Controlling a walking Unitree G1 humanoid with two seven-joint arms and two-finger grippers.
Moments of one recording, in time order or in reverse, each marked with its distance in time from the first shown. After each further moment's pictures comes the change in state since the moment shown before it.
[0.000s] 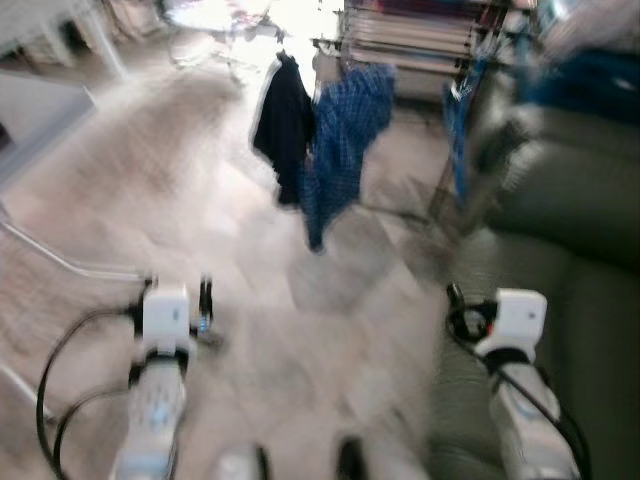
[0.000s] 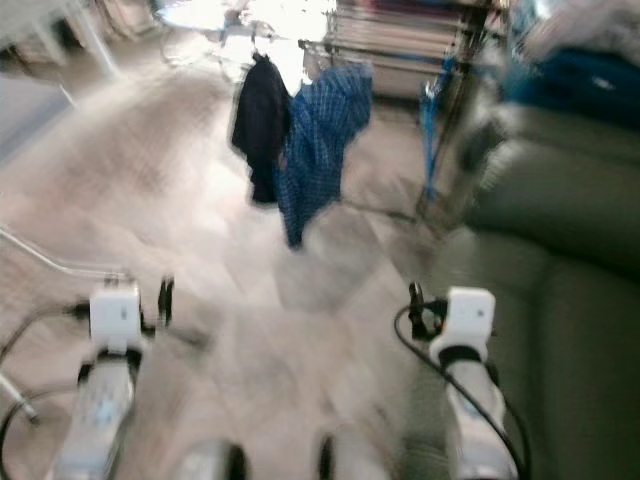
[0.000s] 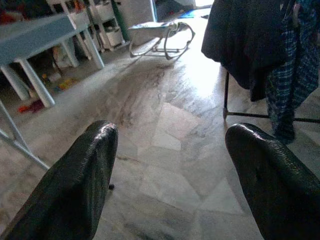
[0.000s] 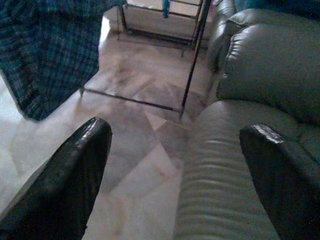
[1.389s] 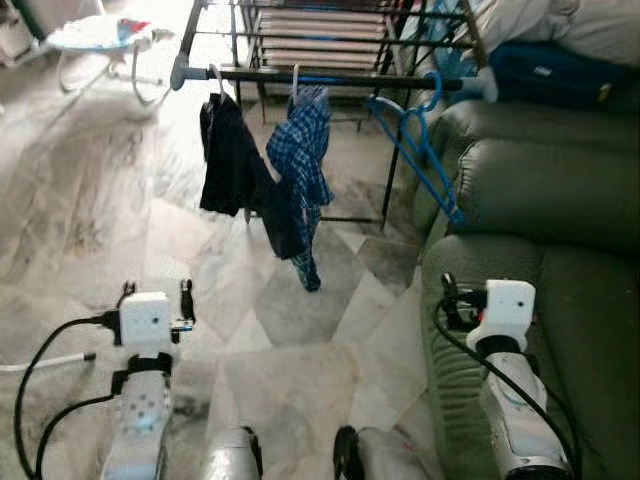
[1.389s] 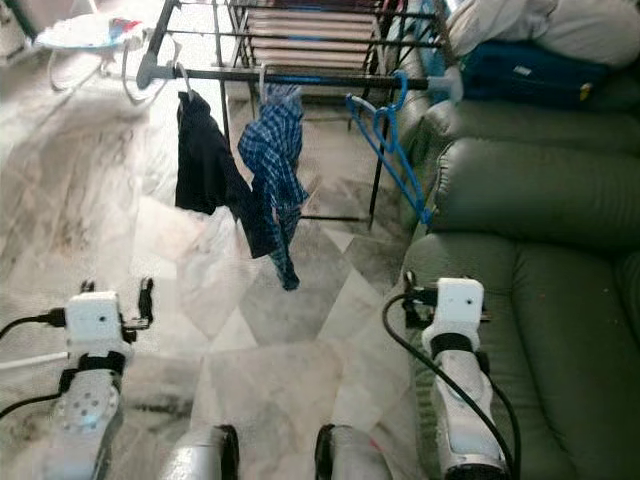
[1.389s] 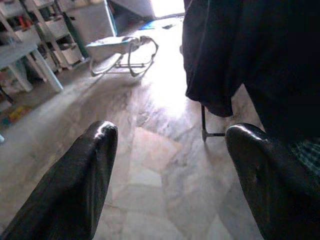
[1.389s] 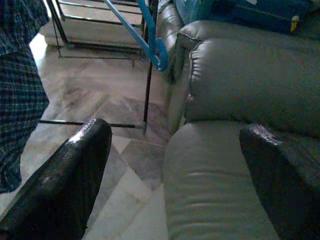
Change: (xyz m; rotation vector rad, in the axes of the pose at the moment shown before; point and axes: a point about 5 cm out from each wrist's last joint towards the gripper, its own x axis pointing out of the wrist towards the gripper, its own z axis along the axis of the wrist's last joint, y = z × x) left arm -0.009 0.012 -0.002 -0.011 0.002 0.060; right arm 0.008 0.004 0.010 -0.025 -0.050 -0.050
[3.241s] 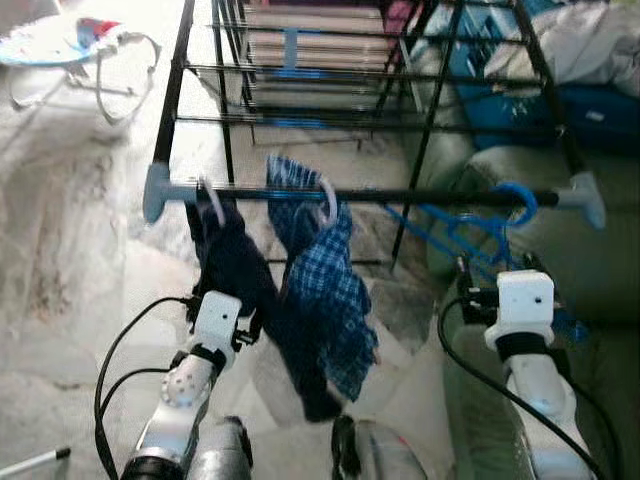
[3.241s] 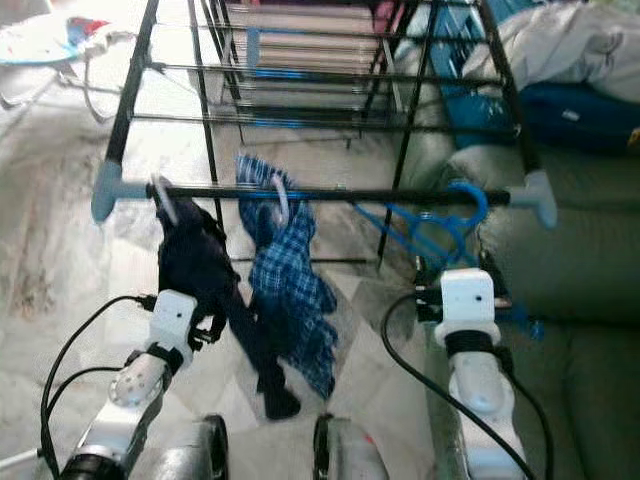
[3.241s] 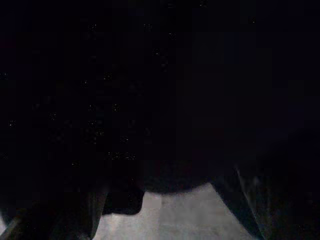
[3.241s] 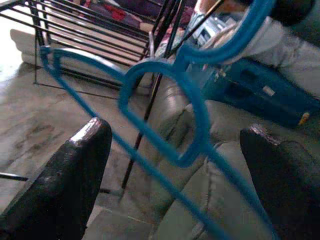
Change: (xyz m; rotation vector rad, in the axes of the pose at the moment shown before) left arm 0.016 -0.057 -0.025 0.015 0.151 -0.463; right arm -0.020 -0.003 0.042 -0.171 -0.156 0.033
